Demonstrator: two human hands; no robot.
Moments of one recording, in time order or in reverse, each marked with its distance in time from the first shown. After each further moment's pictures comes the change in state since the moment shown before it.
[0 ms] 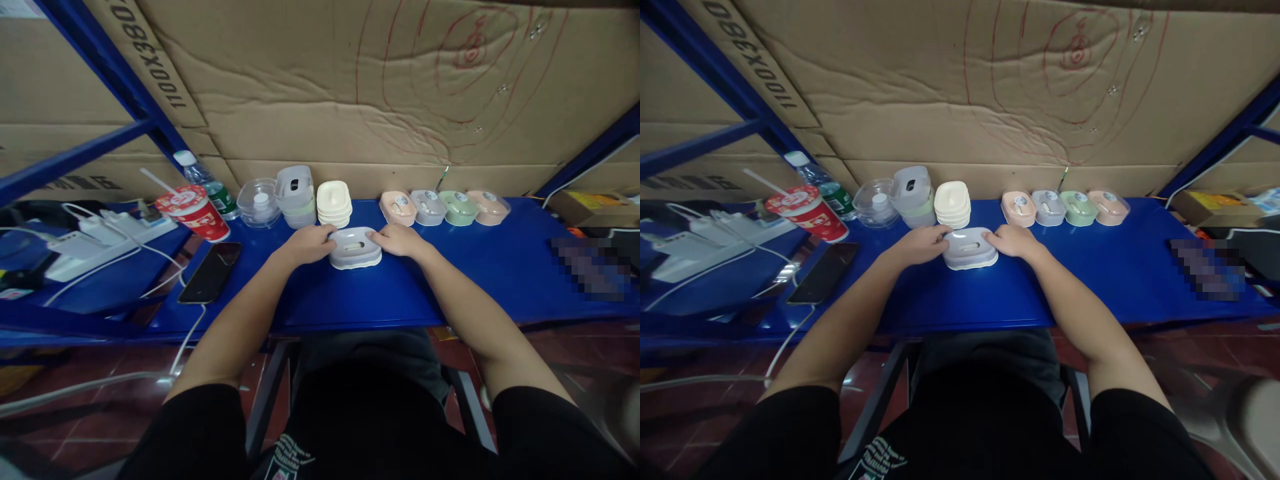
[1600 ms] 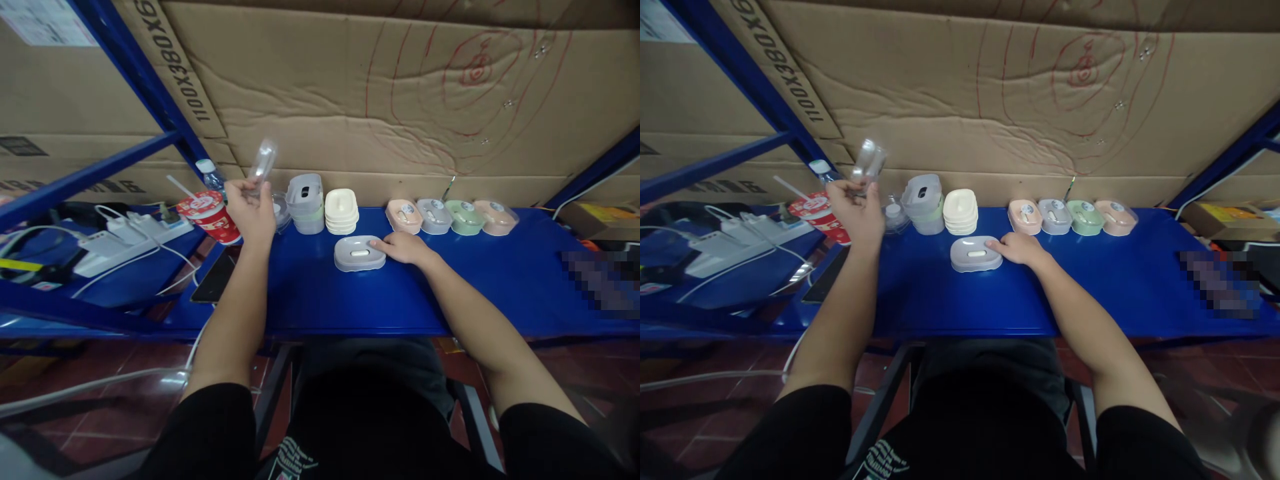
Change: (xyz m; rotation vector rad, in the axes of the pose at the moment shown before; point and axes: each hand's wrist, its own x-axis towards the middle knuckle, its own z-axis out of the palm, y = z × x) left_hand -0.013 -0.072 -0.047 -0.404 1.078 -0.262; right_hand 0.001 0.006 0.004 -0.044 0.002 -0.035
